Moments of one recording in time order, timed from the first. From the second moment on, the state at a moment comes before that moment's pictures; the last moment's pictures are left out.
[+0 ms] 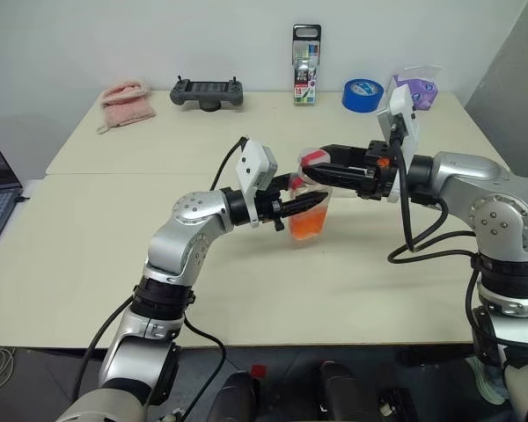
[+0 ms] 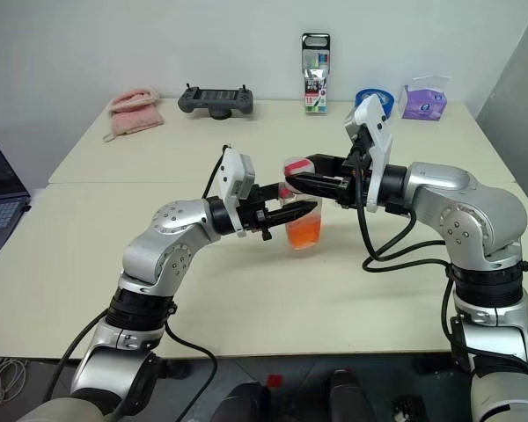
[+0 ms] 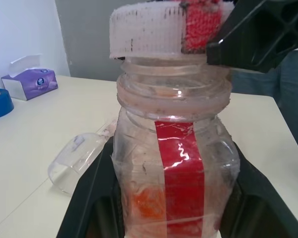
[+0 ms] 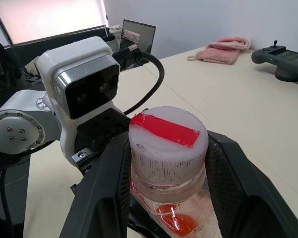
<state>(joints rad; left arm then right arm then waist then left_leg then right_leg) -0.67 0.33 -0.12 -0.04 -0.41 0.43 -0.88 -0.84 -0.57 -0.02 -0.26 0.74 0.99 0.74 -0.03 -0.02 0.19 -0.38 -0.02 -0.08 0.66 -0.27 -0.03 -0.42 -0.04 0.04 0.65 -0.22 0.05</state>
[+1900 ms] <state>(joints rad) -0.63 0.46 0.13 0.13 -0.31 0.39 -0.59 -0.36 -0.67 -0.03 -0.43 0.53 0.77 0.66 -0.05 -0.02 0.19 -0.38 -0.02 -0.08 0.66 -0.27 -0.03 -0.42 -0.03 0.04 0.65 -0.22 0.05</state>
